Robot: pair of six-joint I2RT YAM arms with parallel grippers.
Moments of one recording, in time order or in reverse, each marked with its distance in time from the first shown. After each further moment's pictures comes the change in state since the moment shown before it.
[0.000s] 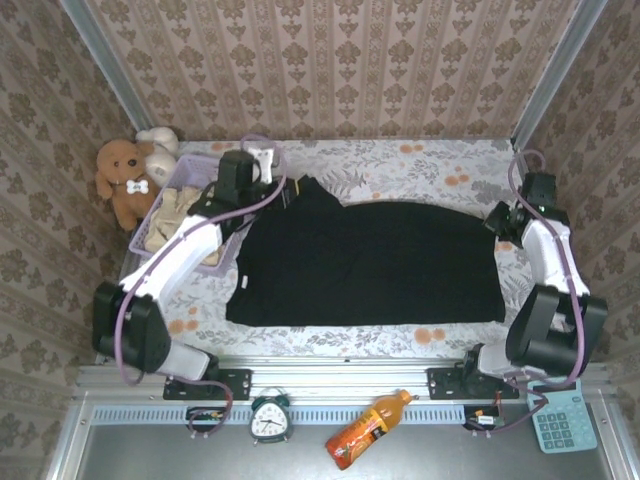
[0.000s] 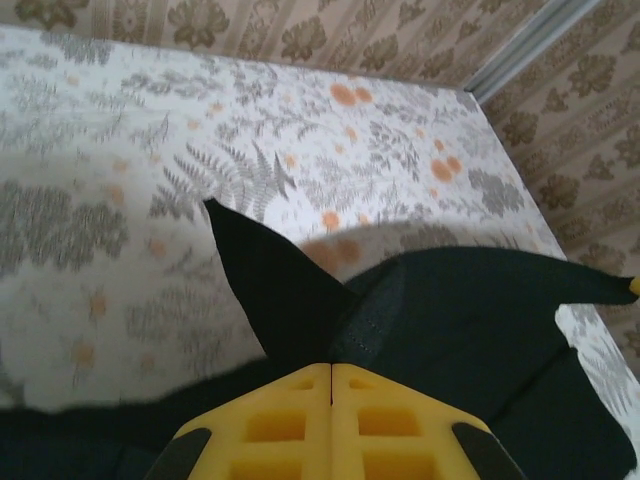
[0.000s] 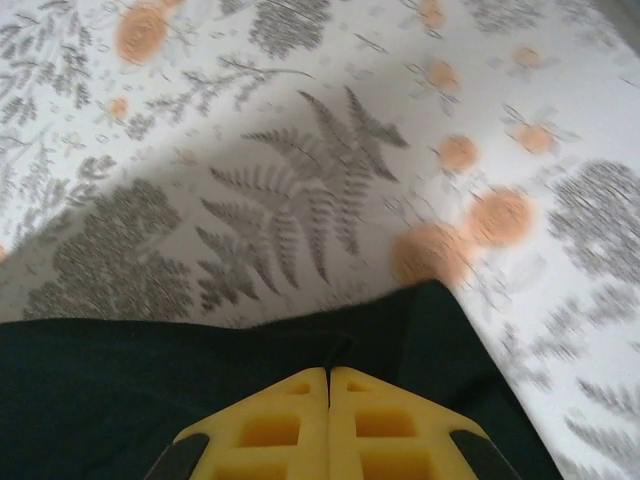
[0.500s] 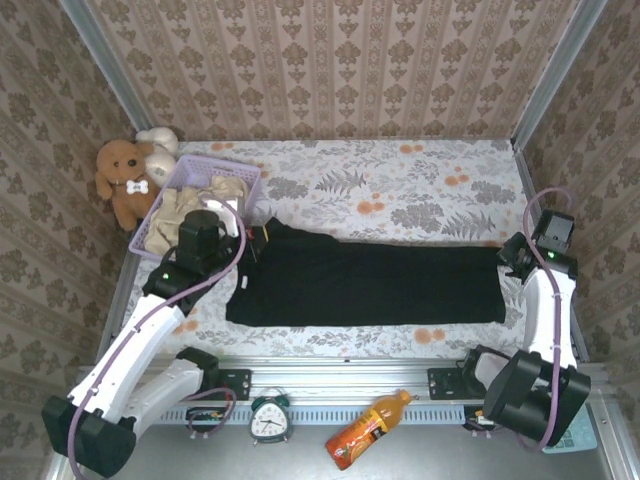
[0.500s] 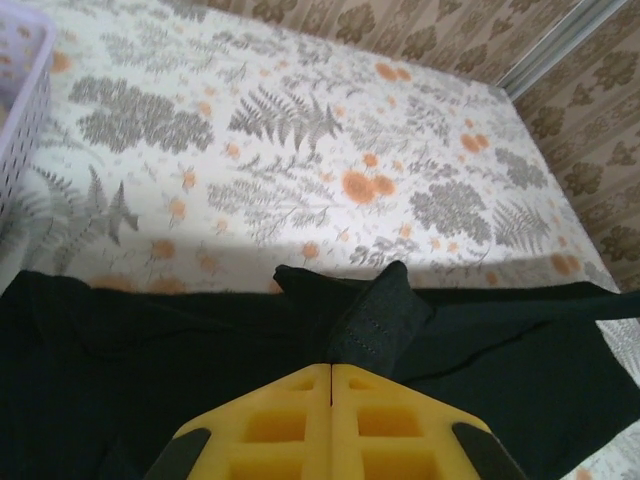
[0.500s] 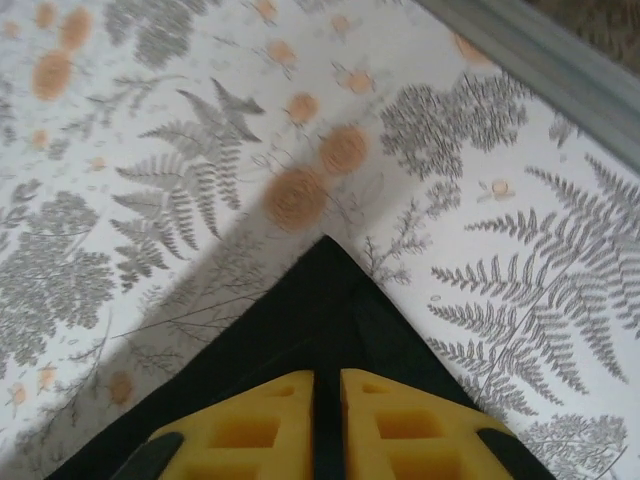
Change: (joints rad) left arm -0.012 -0.543 -0.350 -0.177 -0.135 -0.057; right arm -0.126 -0.288 -0.229 -0.022 0.034 0.066
